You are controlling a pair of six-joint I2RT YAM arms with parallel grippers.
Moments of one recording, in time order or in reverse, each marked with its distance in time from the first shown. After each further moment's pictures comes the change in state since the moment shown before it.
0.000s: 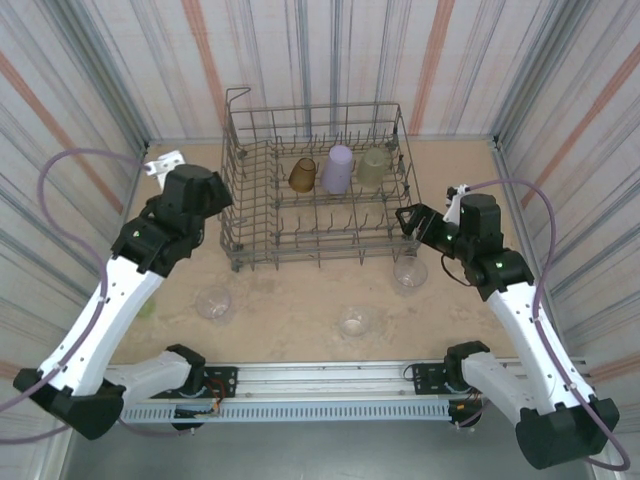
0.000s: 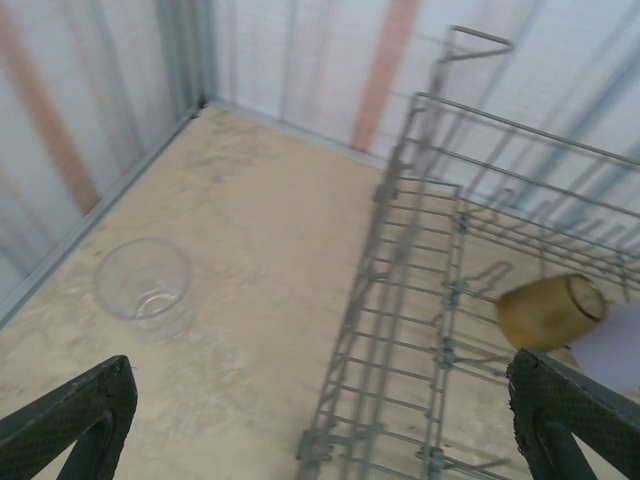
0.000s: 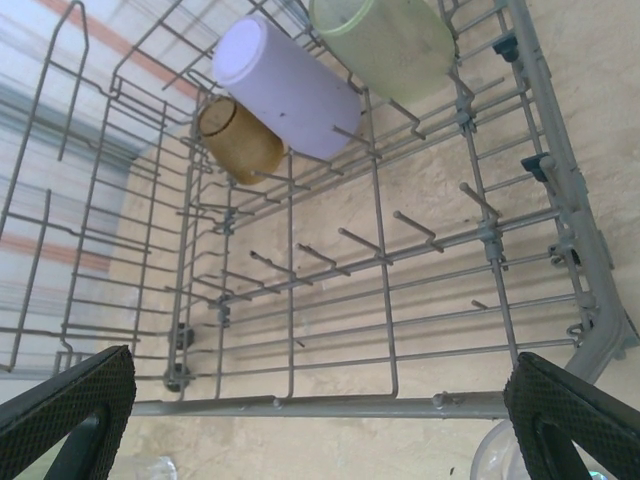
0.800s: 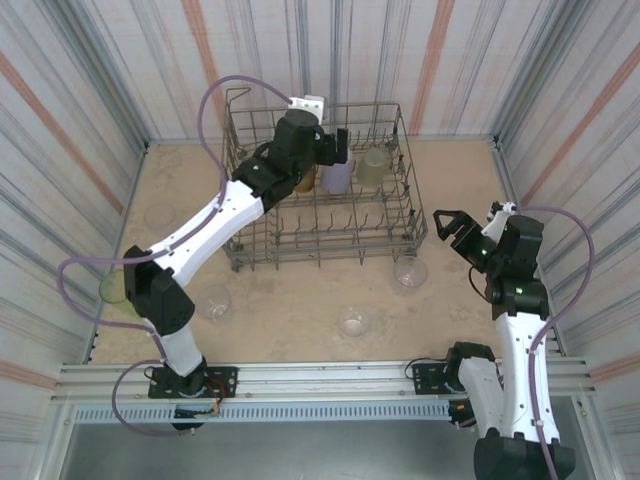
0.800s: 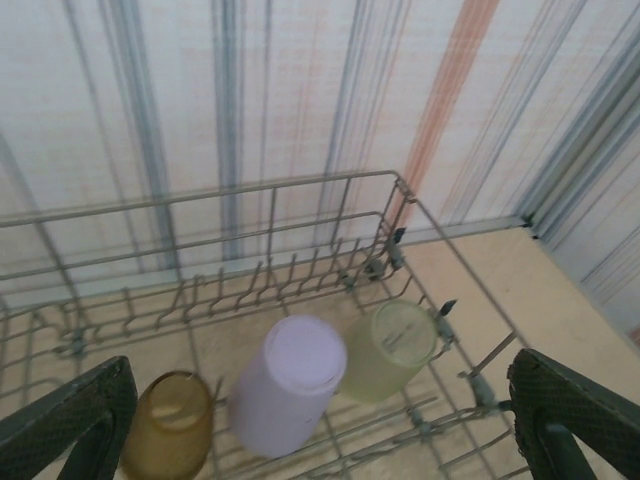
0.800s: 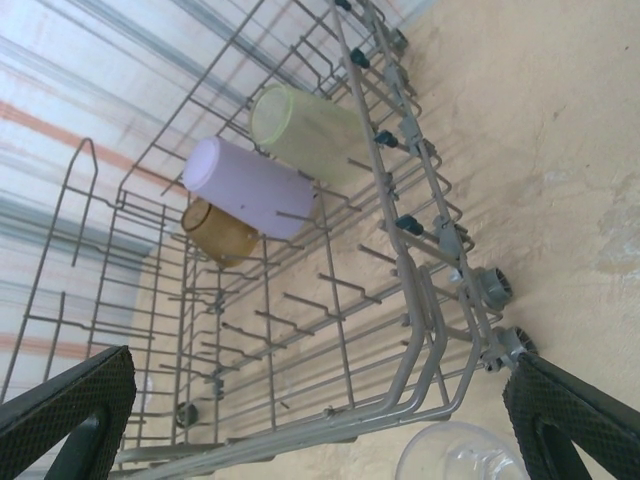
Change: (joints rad) left arm -0.241 0.660 0.444 0.501 0.315 0.341; right arm -0.376 -0.183 -0.127 0.019 -0.212 -0.011
